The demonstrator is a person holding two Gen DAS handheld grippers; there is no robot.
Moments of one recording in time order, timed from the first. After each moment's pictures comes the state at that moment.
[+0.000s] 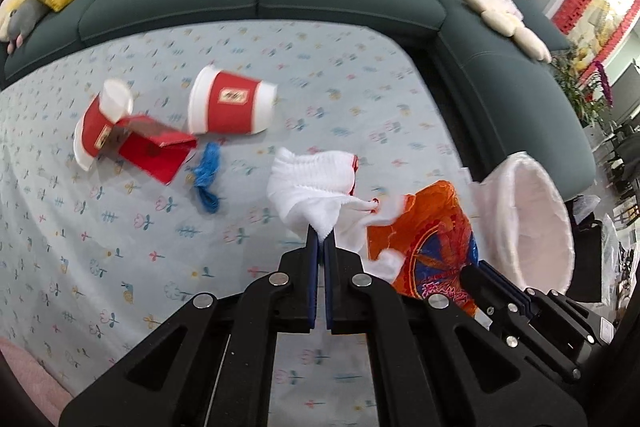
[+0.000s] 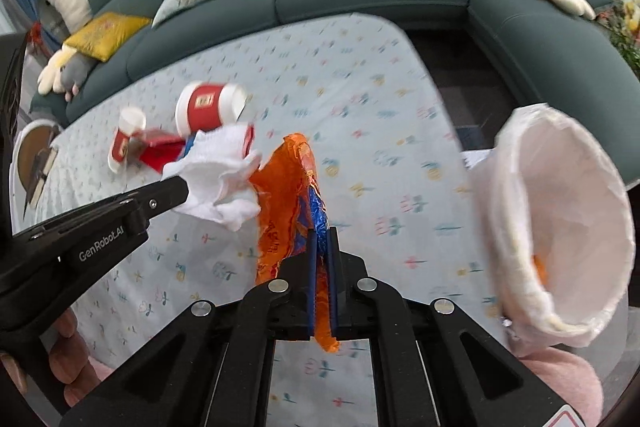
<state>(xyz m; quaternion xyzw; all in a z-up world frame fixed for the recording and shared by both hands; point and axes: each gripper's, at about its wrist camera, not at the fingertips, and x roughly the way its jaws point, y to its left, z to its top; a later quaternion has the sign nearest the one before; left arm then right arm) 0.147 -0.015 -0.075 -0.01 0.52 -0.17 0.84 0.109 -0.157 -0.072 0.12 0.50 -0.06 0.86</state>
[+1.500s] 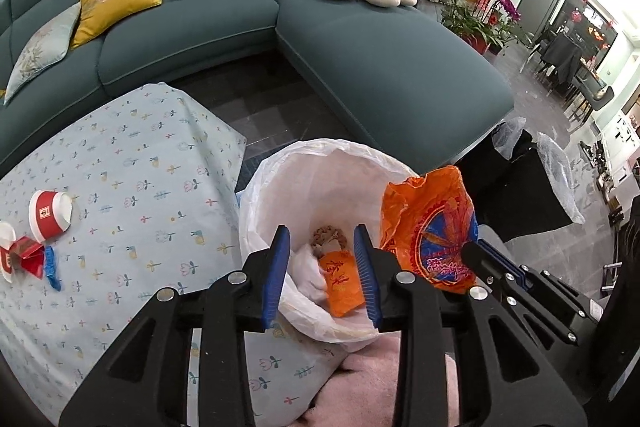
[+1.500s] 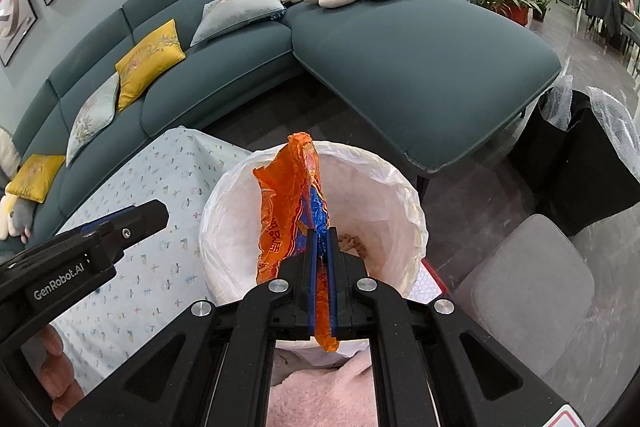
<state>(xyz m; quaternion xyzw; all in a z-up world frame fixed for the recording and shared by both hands) 0.061 -0.260 -0.023 0.09 0.47 -0.33 0.81 -0.017 -0.381 -0.034 0.23 0.41 -0.23 0.85</state>
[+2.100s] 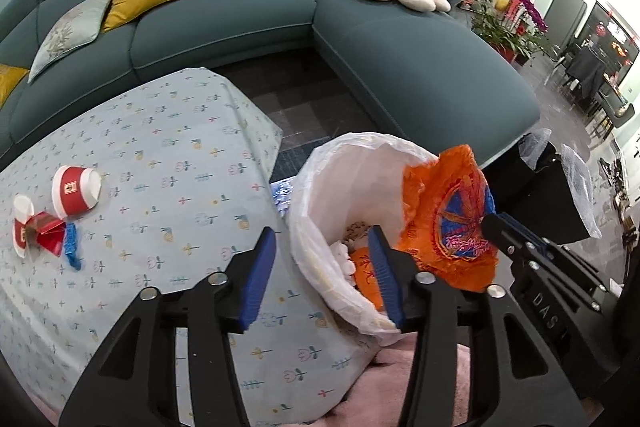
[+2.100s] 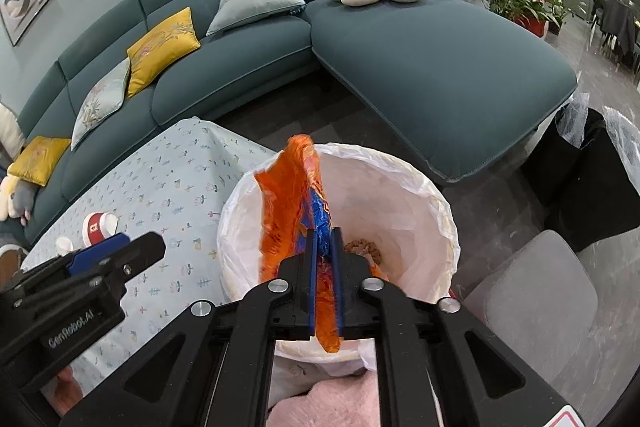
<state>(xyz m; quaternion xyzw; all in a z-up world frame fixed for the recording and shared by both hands) 0.073 -0.221 -0.030 0.08 0.47 -0.28 0.83 0.011 -0.364 -0.032 0.21 0.41 -0.22 0.86</state>
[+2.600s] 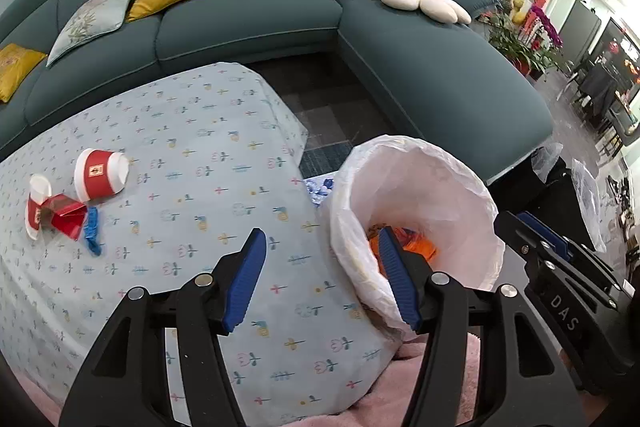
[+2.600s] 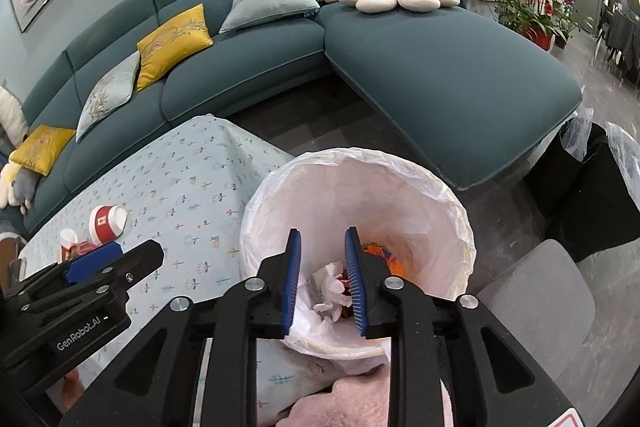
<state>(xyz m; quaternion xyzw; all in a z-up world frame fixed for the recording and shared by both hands) 0.079 -0.180 -0.027 0.06 0.47 -0.25 0.84 0.019 -0.333 -0.018 0.18 0.41 -0.21 0.87</state>
